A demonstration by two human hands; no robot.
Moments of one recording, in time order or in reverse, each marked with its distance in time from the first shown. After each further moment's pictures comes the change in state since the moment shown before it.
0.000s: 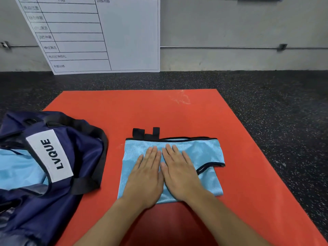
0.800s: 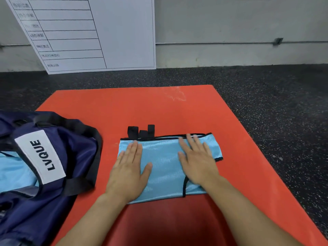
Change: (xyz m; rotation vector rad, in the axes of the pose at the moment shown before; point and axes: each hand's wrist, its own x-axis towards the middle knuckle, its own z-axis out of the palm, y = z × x) left_hand 0.000 -0.028 -0.011 0.006 -0.056 -0.149; right_hand 0.002 0.067 -0.020 -0.067 -0.014 0.202
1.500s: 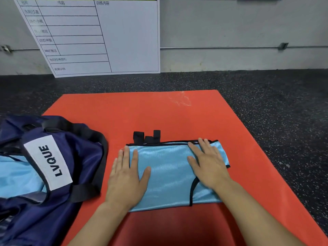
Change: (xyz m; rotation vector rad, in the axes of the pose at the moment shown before) left_hand -0.004 -0.011 -0.005 -0.025 0.006 -0.177; right_hand 0.007 0.018 -0.008 0.081 0.061 -0.028
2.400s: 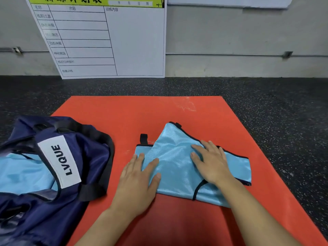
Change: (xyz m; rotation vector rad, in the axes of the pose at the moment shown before) left_hand -0.018 0.016 -0.033 -0.120 -0.083 0.091; right_hand 0.019 -0.009 -0.014 0.076 -0.034 0.118
